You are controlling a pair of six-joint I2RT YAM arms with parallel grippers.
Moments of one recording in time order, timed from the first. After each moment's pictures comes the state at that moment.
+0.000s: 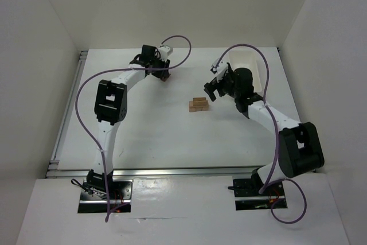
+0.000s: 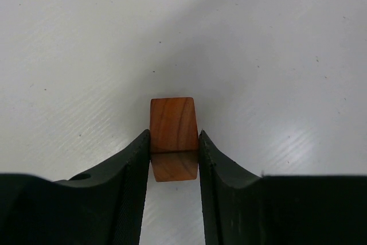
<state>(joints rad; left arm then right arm) -0.24 2.44 2.00 -0.29 0.34 0.15 0.28 1.47 0.89 0.25 -0.36 -0.38</state>
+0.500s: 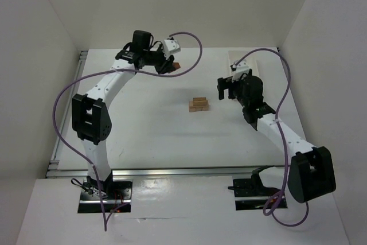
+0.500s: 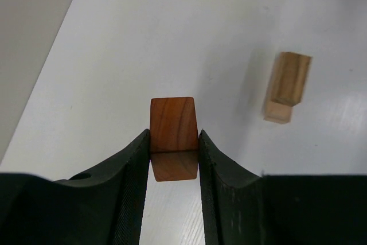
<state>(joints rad) -0.28 1.98 1.82 -0.47 0.66 0.57 0.27 1.24 0.74 0.24 -0.08 -0.13</state>
